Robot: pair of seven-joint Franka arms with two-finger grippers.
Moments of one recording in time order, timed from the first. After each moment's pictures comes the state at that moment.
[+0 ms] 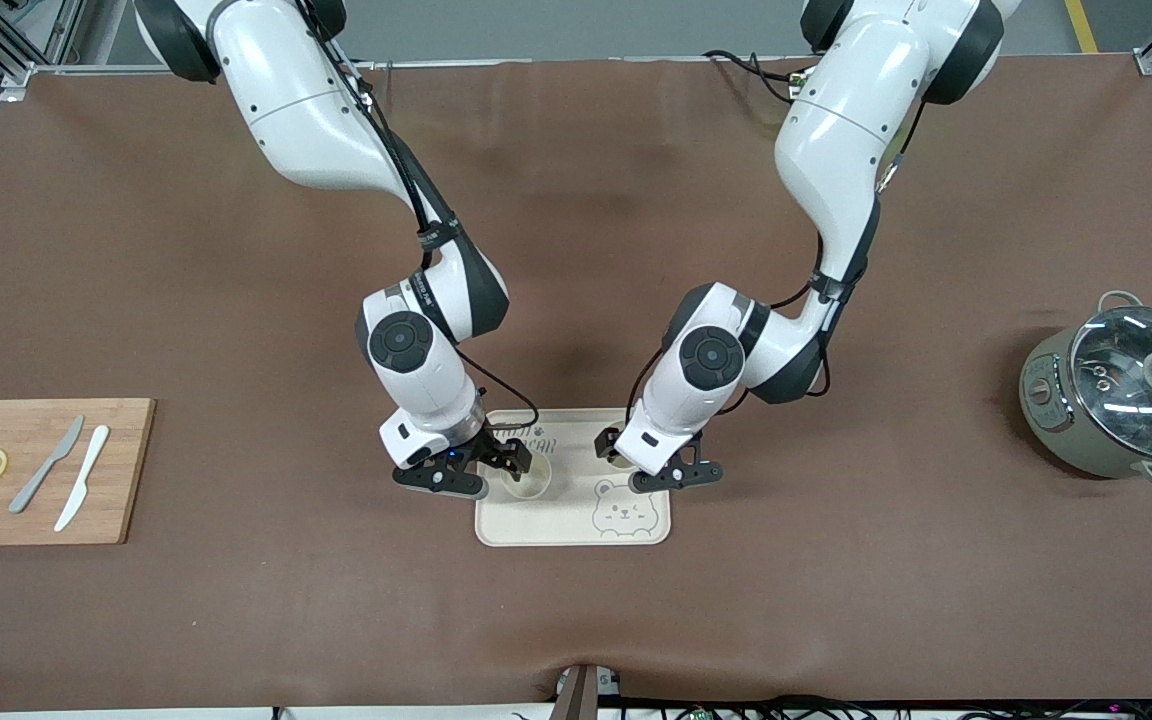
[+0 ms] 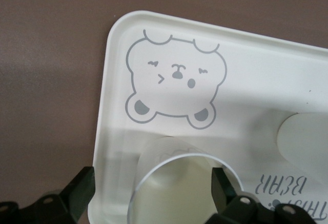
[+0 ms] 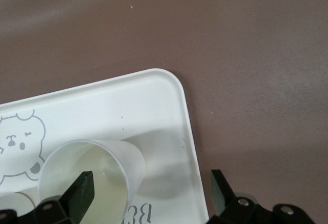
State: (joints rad) left arm -0.54 0.88 -0.05 -1.32 -0.08 2.38 -0.67; right arm 0.62 0.81 -0.14 -1.44 0.15 2.52 0.62
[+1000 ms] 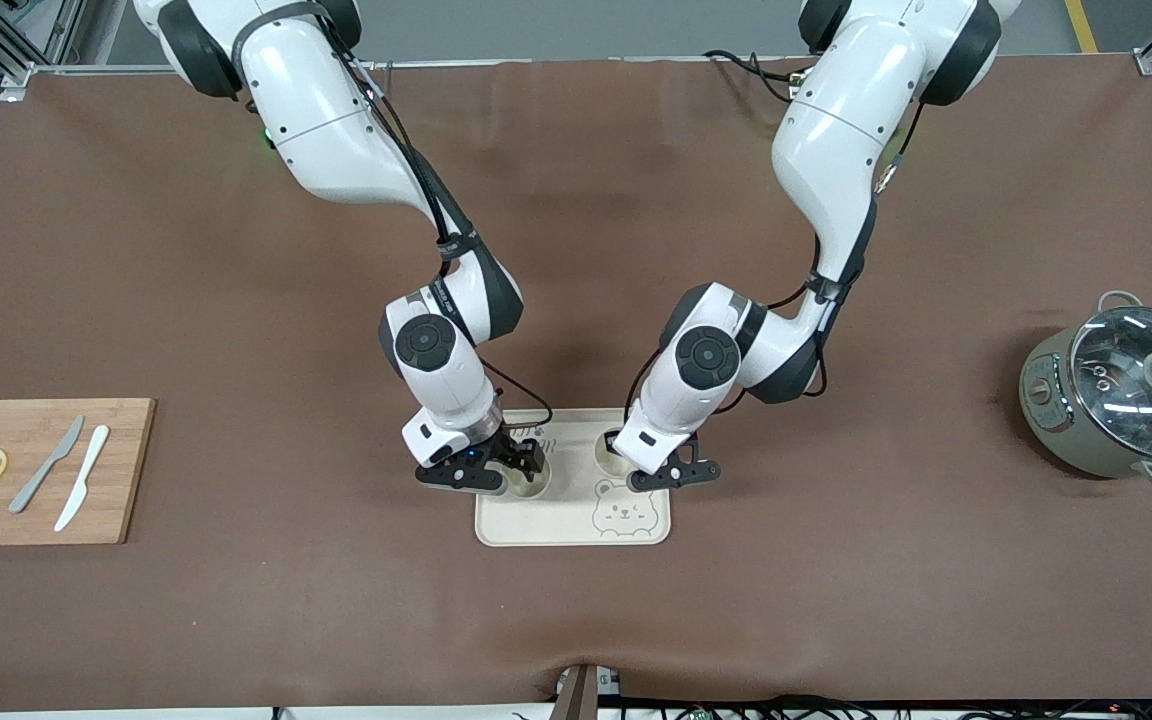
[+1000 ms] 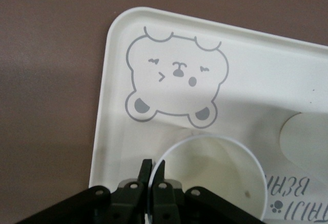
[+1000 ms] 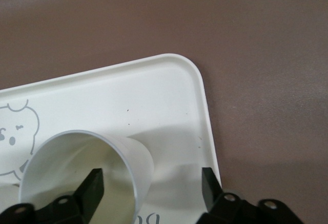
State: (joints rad) left arm -0.55 0.88 -0.05 -1.32 -0.08 2.38 -0.68; right arm 0.65 0.86 -0.14 -1.43 0.15 2.60 0.62
